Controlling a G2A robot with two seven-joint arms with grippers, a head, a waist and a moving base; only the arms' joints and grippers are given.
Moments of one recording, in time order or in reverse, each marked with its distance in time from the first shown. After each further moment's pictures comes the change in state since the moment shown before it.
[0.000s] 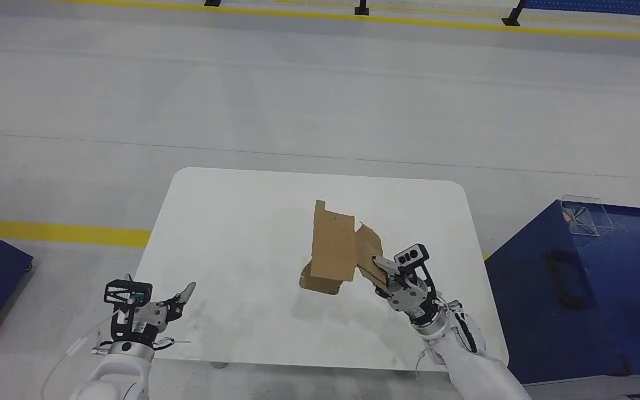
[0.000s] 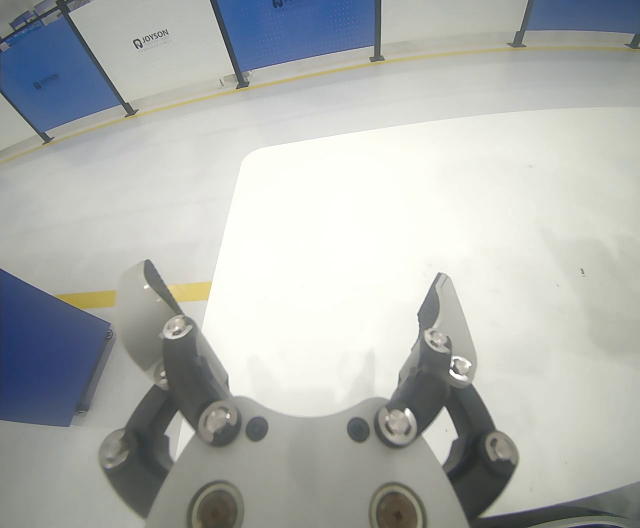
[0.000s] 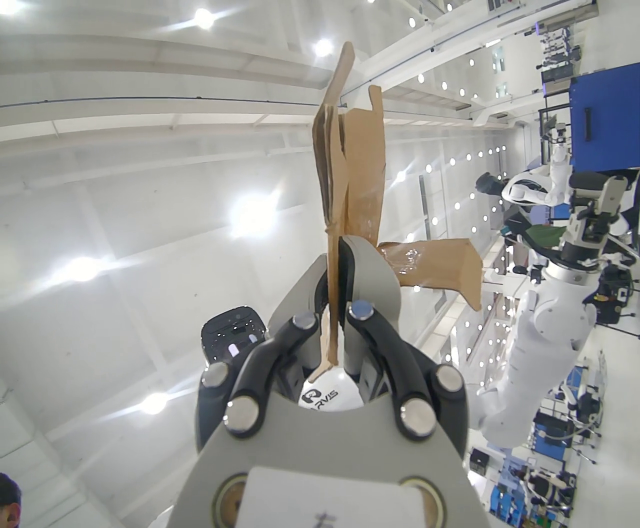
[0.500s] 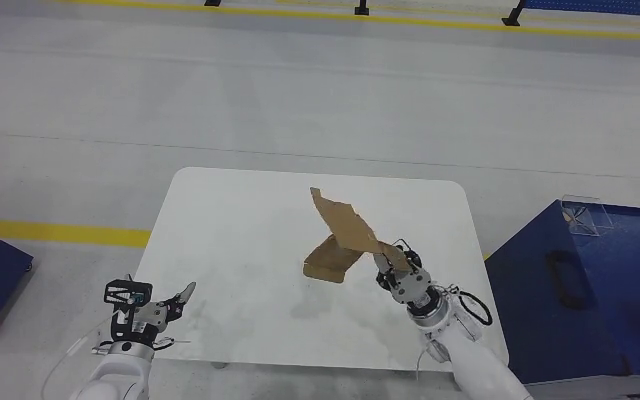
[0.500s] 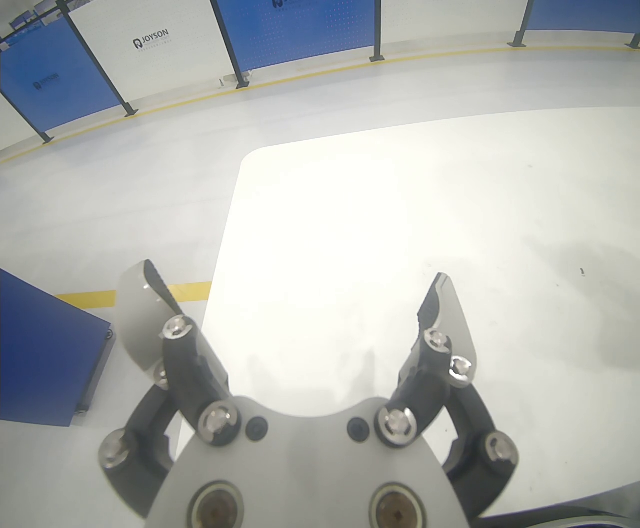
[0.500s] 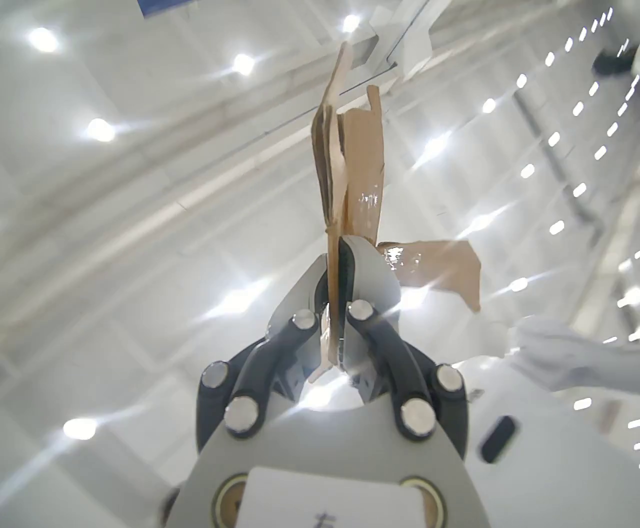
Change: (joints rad) left arm 0.000 0.000 0.000 0.000 0.000 0.000 0.000; right arm 0.012 0.020 -0.021 -0.080 0.256 0.186 0.004
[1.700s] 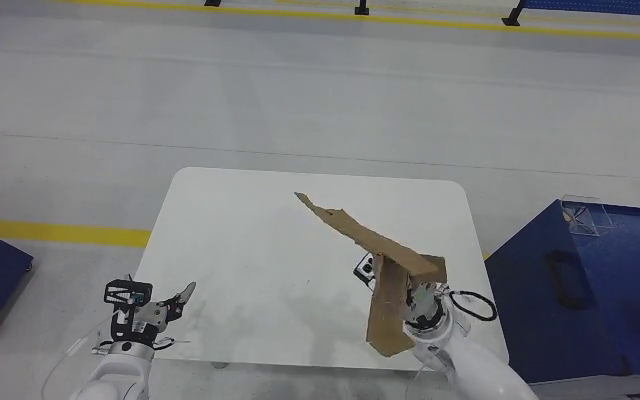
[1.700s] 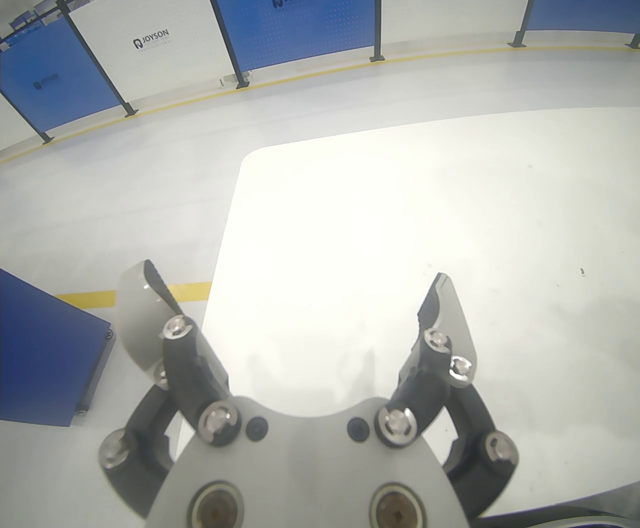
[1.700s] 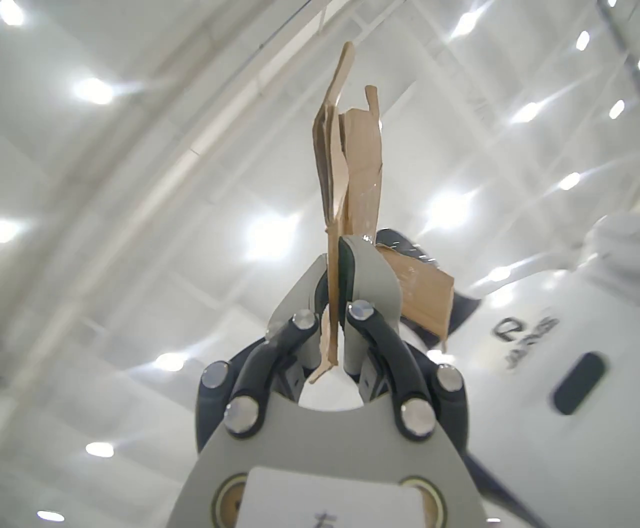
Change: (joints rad) left arm 0.000 0.000 0.000 0.000 0.000 0.000 0.000; right arm 0.073 0.066 -0.187 -0.186 0.492 0.465 0.090
